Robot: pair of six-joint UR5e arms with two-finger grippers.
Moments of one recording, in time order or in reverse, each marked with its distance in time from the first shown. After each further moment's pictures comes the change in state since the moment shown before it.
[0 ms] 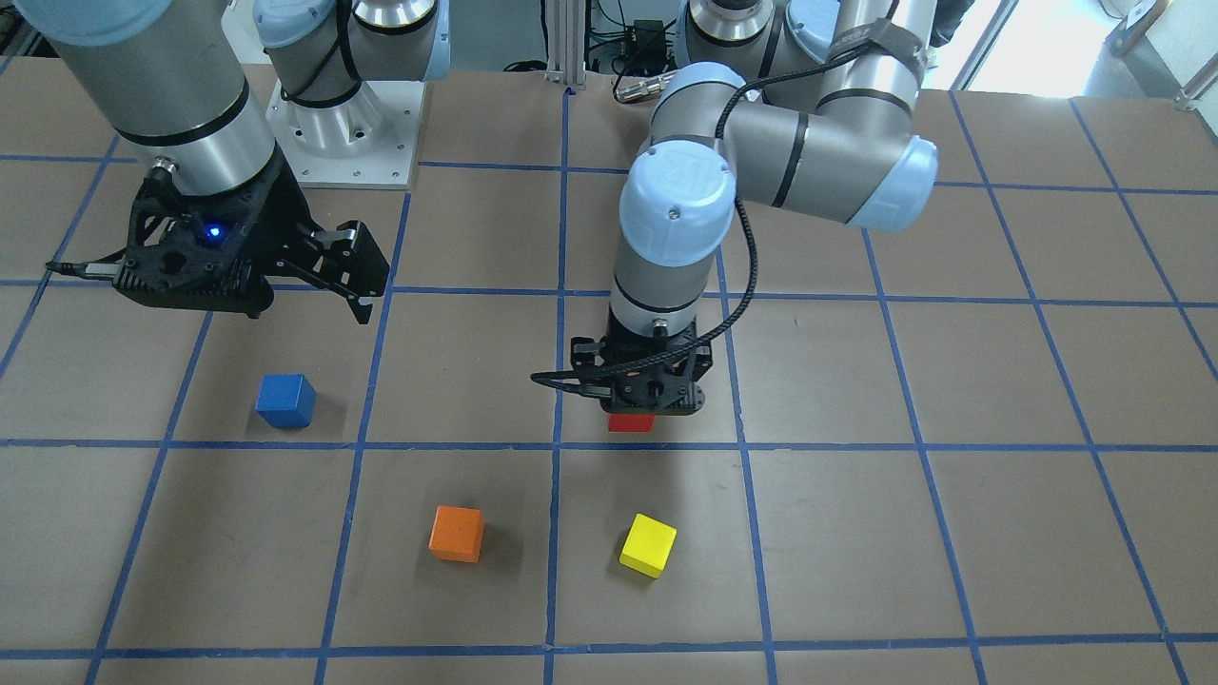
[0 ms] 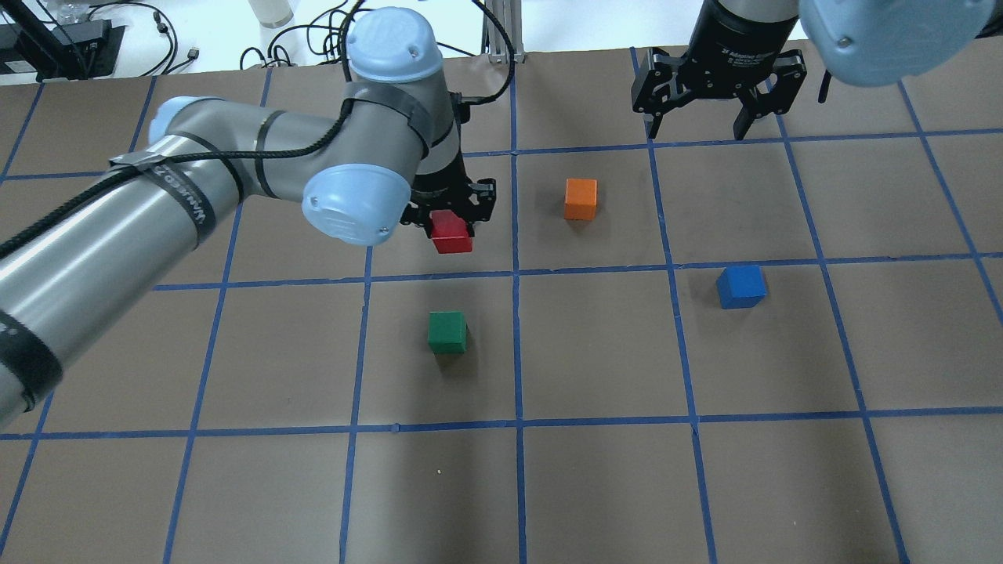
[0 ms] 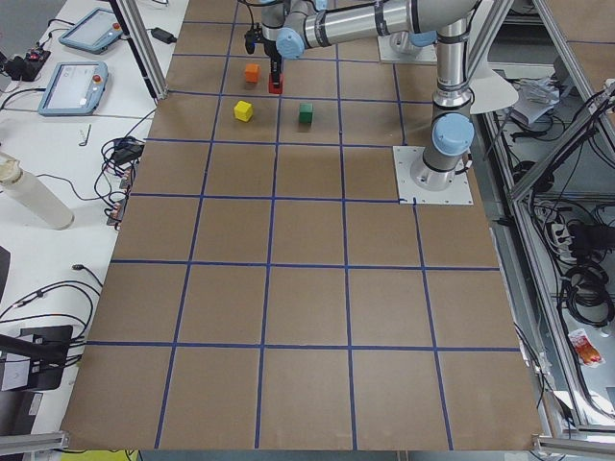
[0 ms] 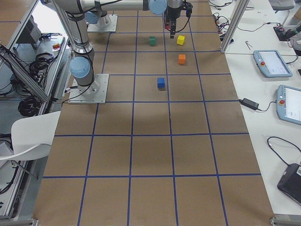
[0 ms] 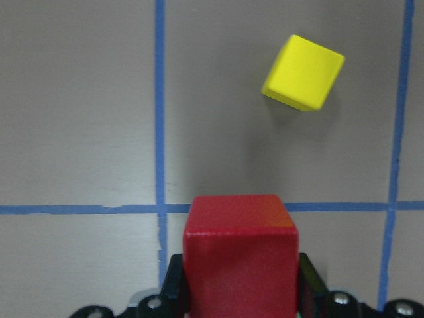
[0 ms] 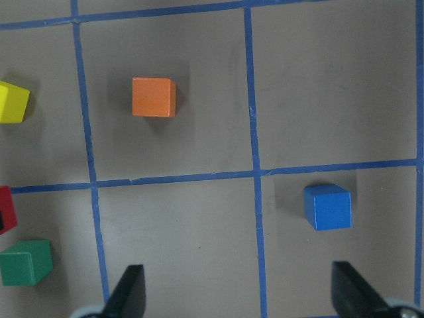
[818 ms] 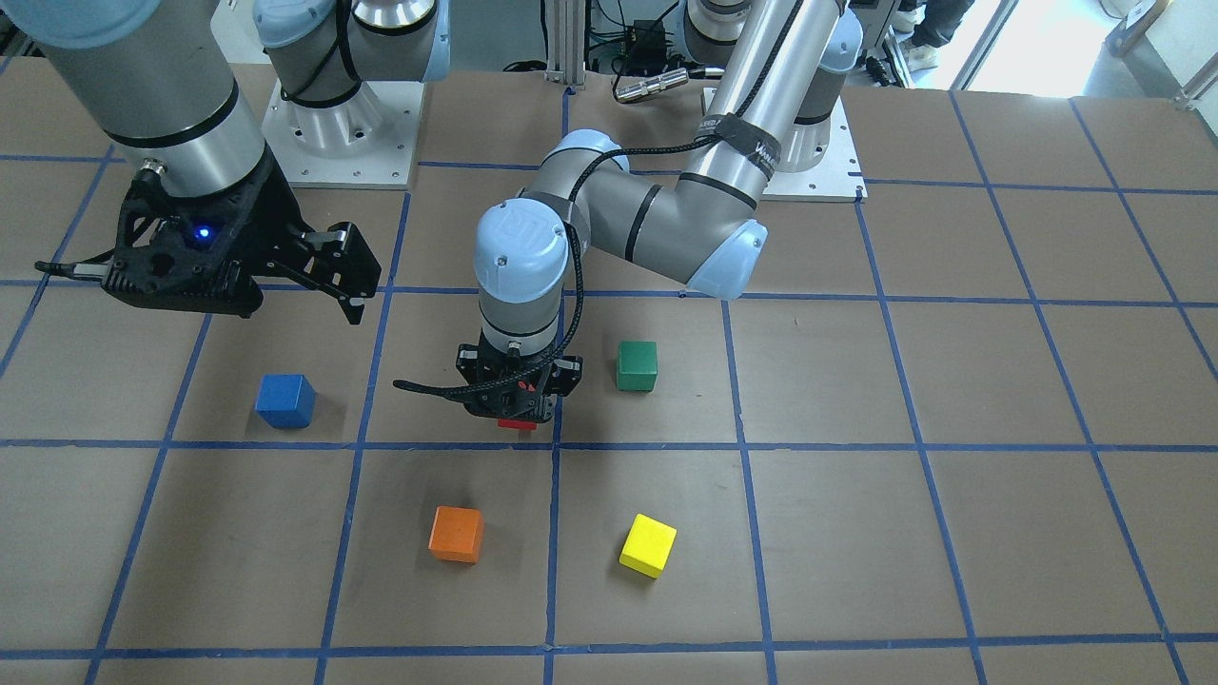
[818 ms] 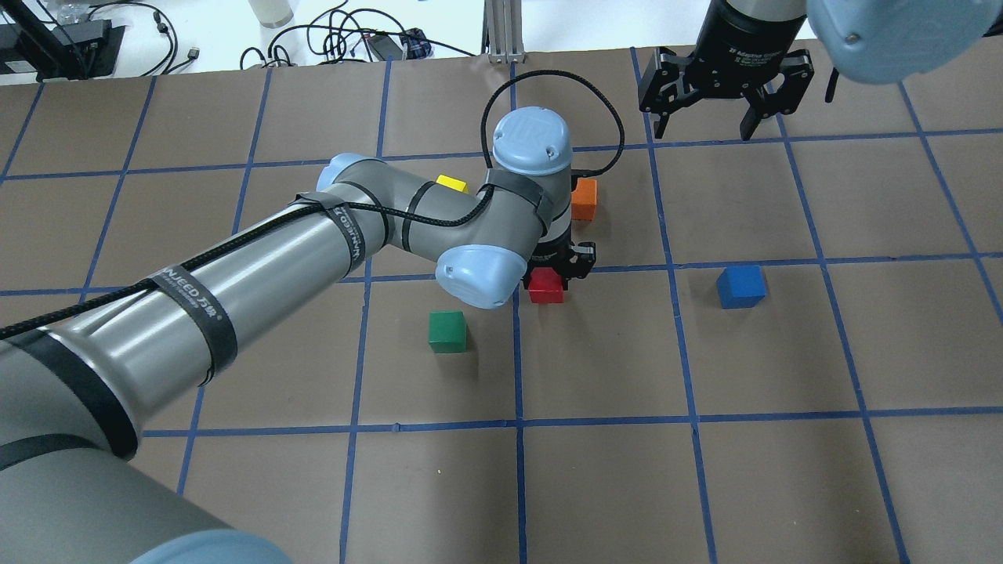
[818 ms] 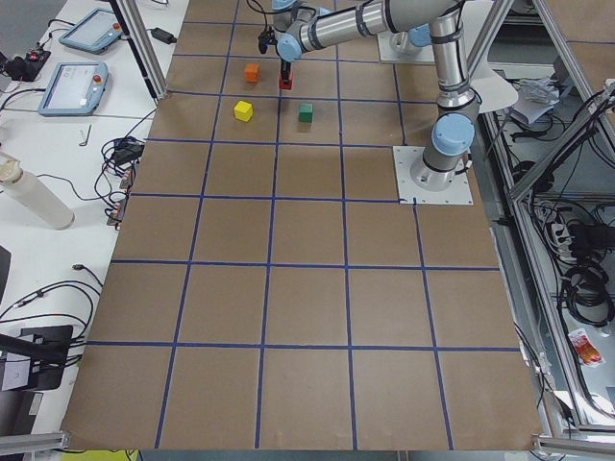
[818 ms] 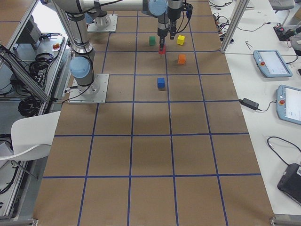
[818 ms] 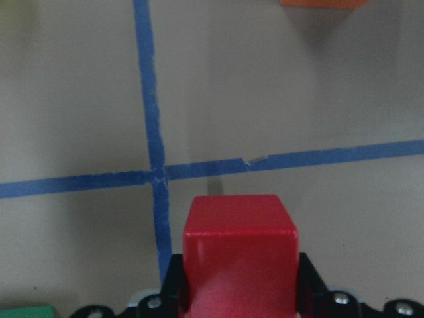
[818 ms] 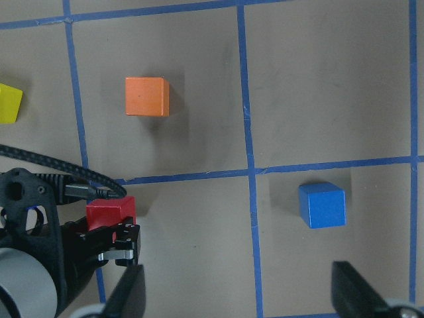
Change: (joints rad) left arm -0.164 -0.168 0.002 0.144 -0.053 -0.088; right arm -0.007 -0.001 0.000 0.006 -0.005 -0.001
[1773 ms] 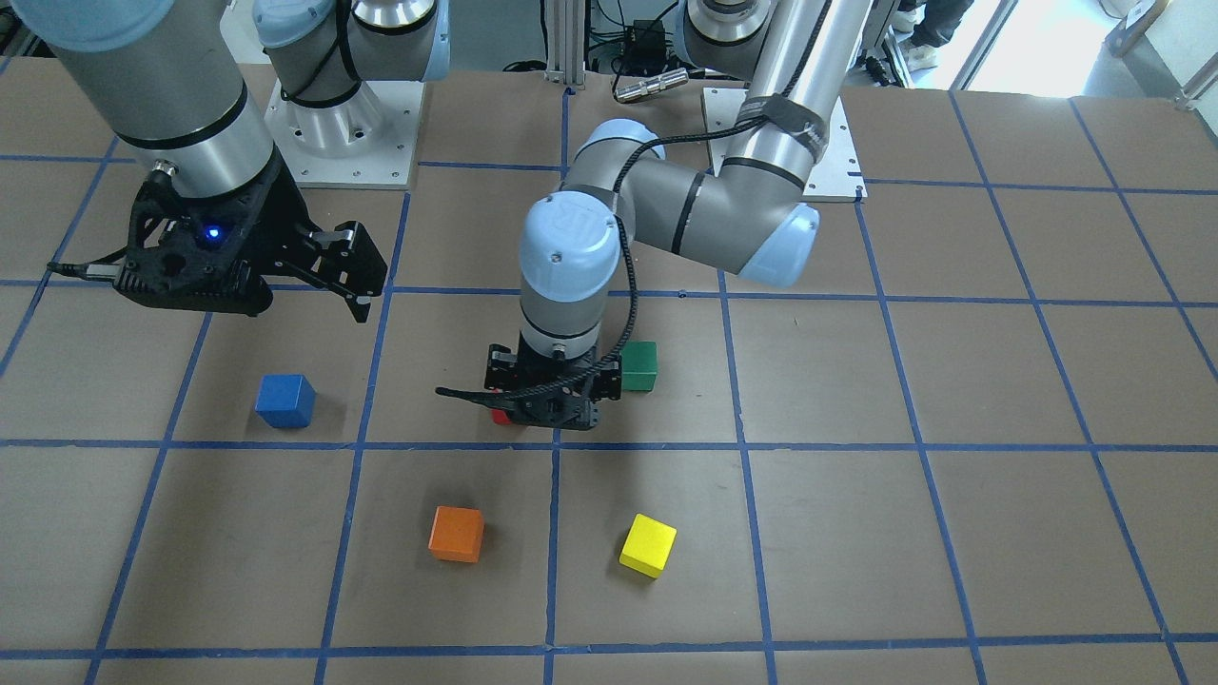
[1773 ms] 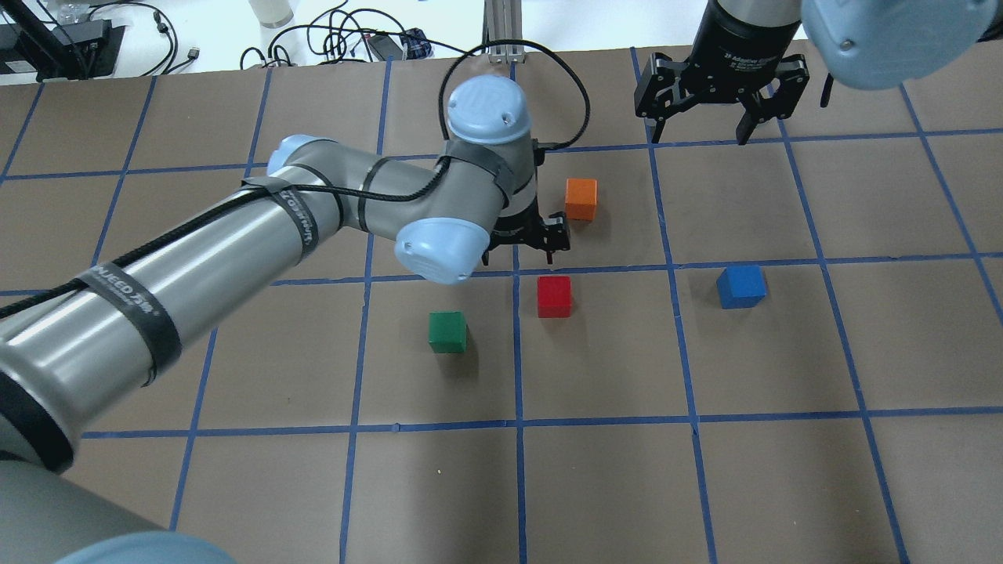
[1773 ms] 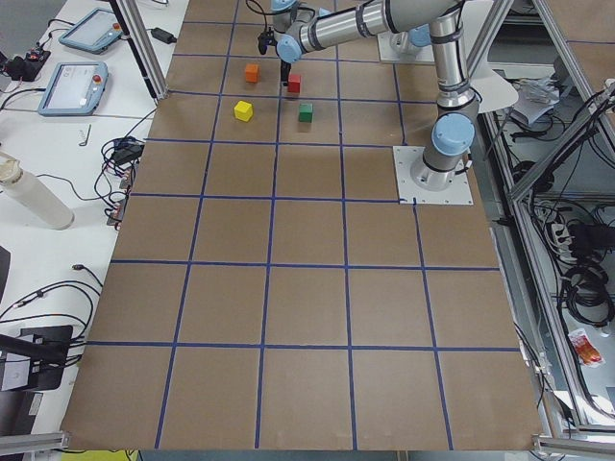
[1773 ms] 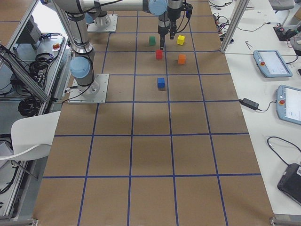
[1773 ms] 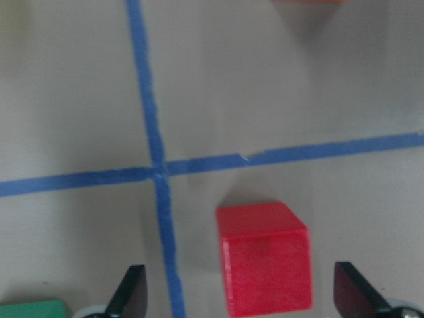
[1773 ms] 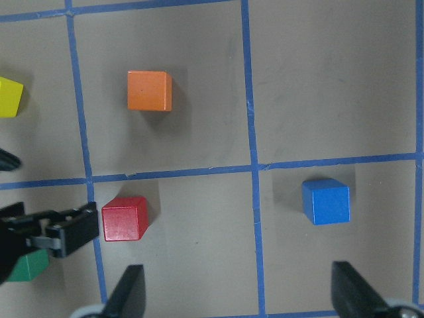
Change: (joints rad) left arm 0.127 0.089 -0.004 -0.056 0.006 0.072; right arm 0.009 -0.004 0.020 -0.001 0.002 0.003
